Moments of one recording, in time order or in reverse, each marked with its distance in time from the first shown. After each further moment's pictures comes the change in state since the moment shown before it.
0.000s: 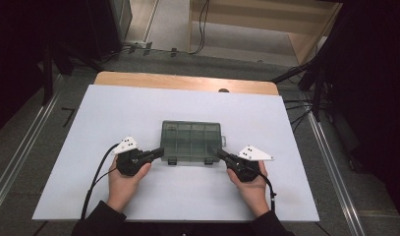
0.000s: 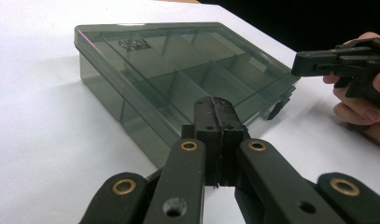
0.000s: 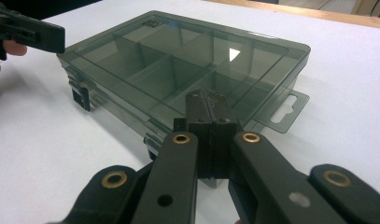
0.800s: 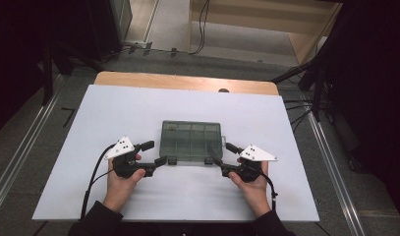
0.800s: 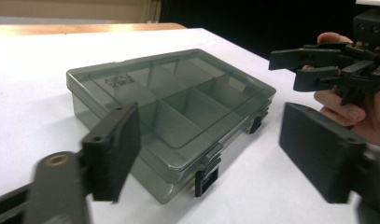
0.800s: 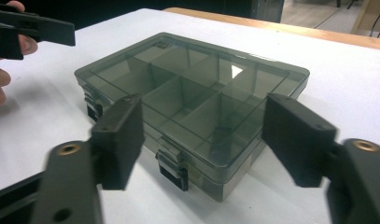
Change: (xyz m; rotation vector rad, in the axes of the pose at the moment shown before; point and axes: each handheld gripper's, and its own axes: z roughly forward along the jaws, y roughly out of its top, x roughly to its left) left arm -0.010 0.008 -0.016 -0.084 -0.025 0.092; right arm 0.003 0.008 -0.008 -0.053 0.022 -0.005
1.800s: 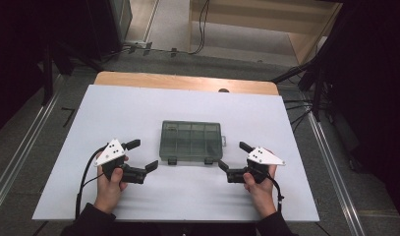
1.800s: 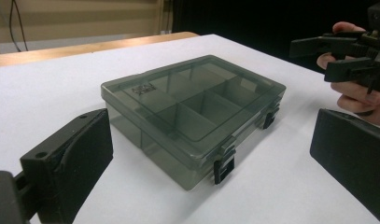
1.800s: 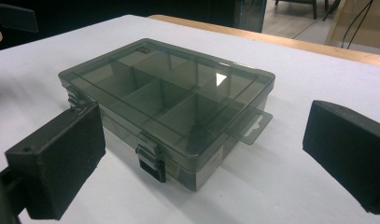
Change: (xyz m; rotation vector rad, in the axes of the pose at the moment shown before) left arm 0.000 0.000 -0.025 -0.015 0.067 0.084; right arm -0.006 -0.002 -0.017 -0.030 -0.066 -0.019
